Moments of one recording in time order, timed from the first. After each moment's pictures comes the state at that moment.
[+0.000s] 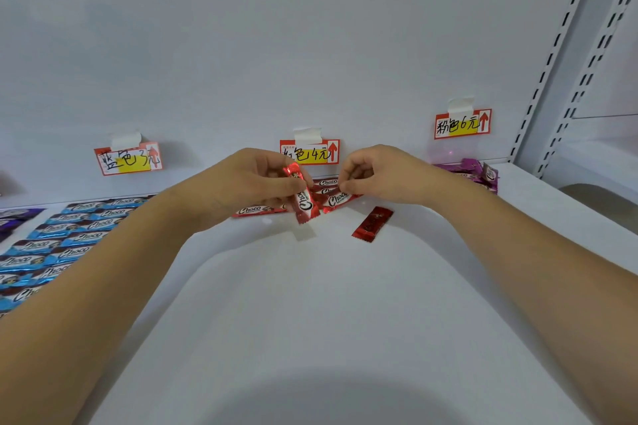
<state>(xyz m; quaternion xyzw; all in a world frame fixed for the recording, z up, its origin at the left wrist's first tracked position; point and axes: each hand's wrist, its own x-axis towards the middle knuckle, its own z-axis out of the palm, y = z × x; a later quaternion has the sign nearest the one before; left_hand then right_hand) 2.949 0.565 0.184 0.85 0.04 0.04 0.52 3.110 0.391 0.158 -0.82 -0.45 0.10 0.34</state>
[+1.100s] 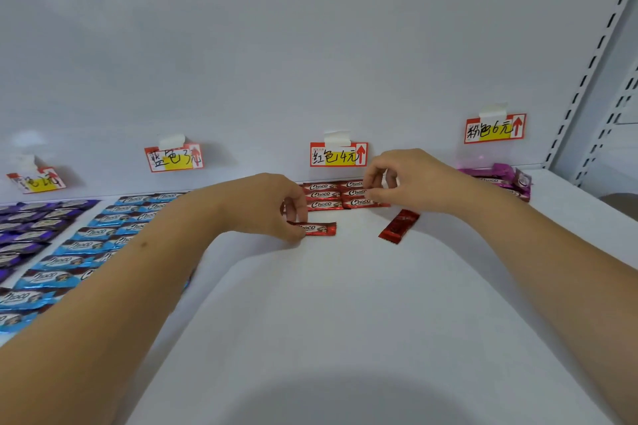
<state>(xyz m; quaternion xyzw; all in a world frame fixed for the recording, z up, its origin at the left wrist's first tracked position) 2.934 0.589 0.177 0.98 0.06 -0.03 0.16 3.107 0.390 0.159 -0.82 -0.51 0.00 0.24</state>
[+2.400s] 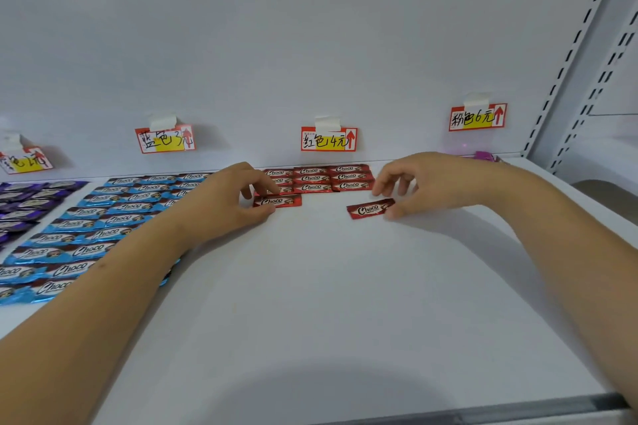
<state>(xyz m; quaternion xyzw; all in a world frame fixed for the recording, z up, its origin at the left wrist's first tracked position) 2.903 0.610 0.140 0.97 0.08 0.14 0.19 3.084 0.341 0.176 -0.84 -0.49 0.13 0.18</state>
